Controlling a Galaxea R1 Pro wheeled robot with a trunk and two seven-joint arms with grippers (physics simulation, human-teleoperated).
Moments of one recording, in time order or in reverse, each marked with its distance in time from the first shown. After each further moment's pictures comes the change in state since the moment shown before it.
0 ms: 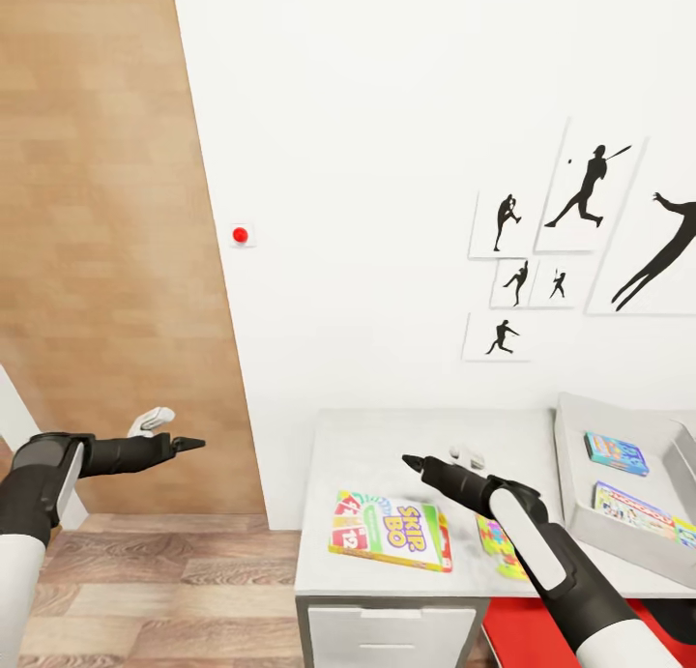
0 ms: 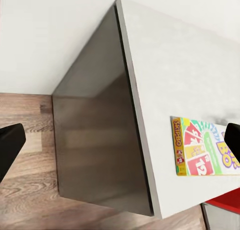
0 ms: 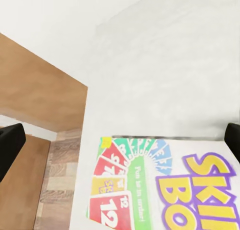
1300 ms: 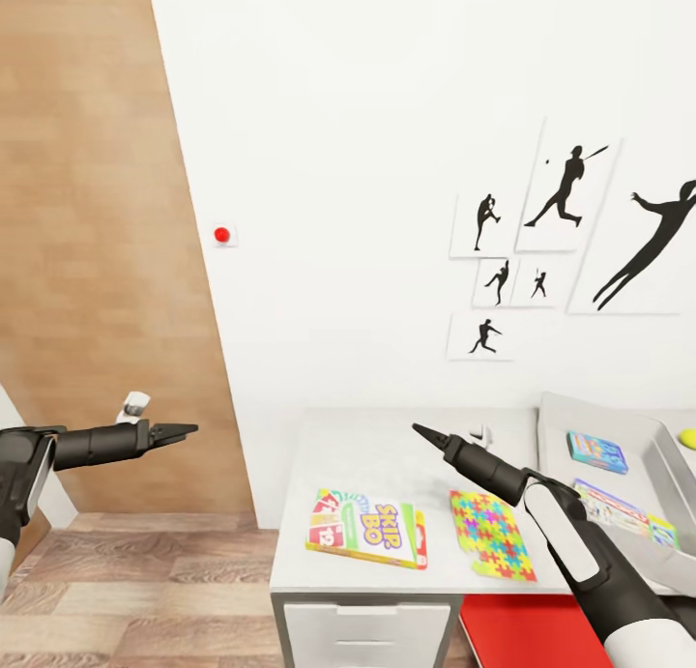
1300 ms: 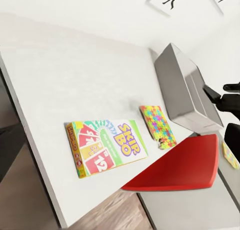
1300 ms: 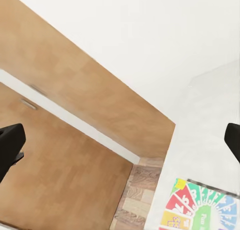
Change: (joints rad) left arm 0.004 0.070 0.002 -0.043 0.000 -0.007 -0.476; right arm -0.001 -0.059 -0.129 0.031 0.000 -0.038 0.576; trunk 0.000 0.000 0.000
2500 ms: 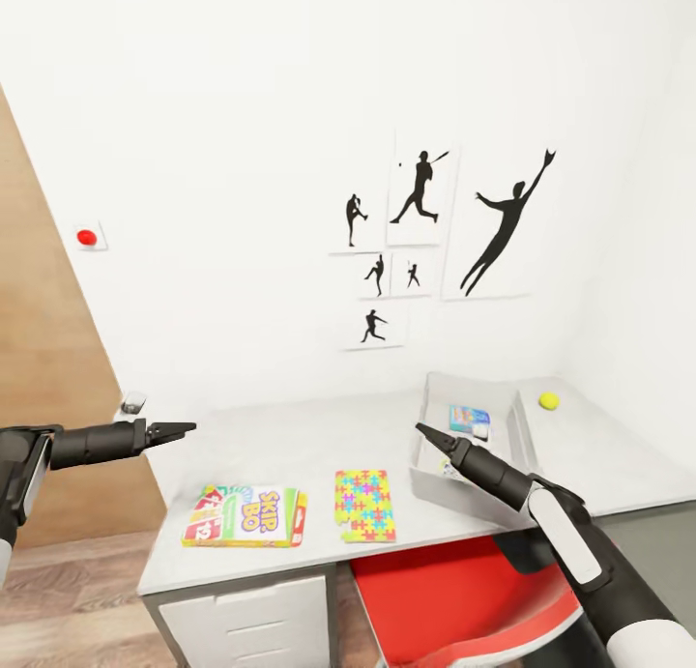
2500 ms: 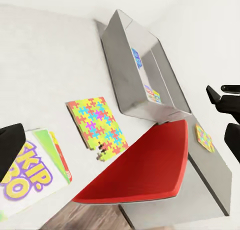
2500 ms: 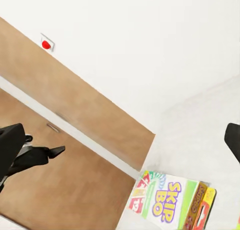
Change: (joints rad) left arm 0.000 0.008 -0.001 -0.005 0.010 -0.003 -0.016; right arm 0.000 -0.005 -0.017 0.054 -0.004 -0.014 0.224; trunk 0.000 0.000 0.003
